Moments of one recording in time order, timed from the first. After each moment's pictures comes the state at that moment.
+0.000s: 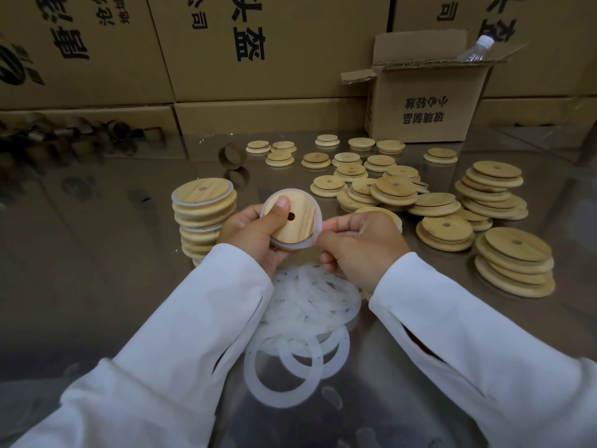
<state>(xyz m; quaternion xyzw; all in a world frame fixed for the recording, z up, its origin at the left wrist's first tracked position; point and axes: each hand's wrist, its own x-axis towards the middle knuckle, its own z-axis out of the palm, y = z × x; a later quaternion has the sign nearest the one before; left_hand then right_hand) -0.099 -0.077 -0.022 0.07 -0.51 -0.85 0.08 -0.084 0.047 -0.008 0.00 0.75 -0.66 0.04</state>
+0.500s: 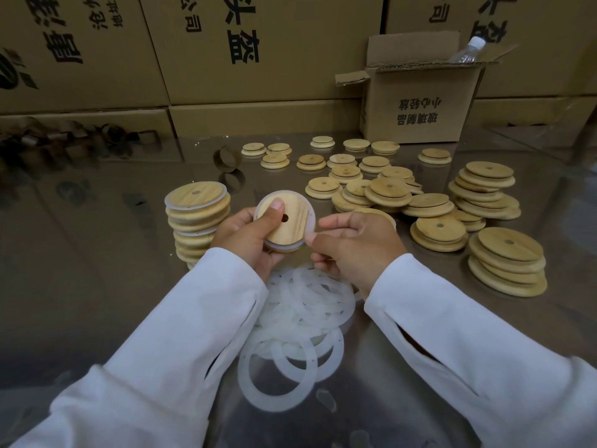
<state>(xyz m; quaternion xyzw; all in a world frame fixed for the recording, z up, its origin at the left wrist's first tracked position) -0.100 -0.078 -0.023 0.07 -0.51 -0.86 0.08 -0.086 0.049 -0.009 0.00 0.68 -0.73 0.05</state>
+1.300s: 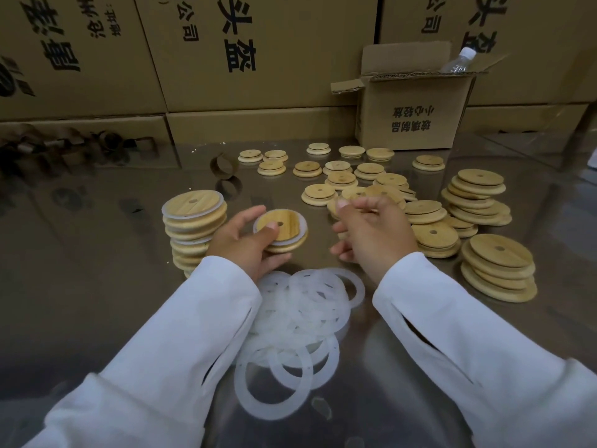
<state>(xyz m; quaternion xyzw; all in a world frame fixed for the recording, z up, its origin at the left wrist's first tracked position) -0.098 -0.079 -0.018 0.12 -0.60 -0.79 0.07 -0.110 0.067 -0.014 0.03 0.72 -0.69 -0.08</state>
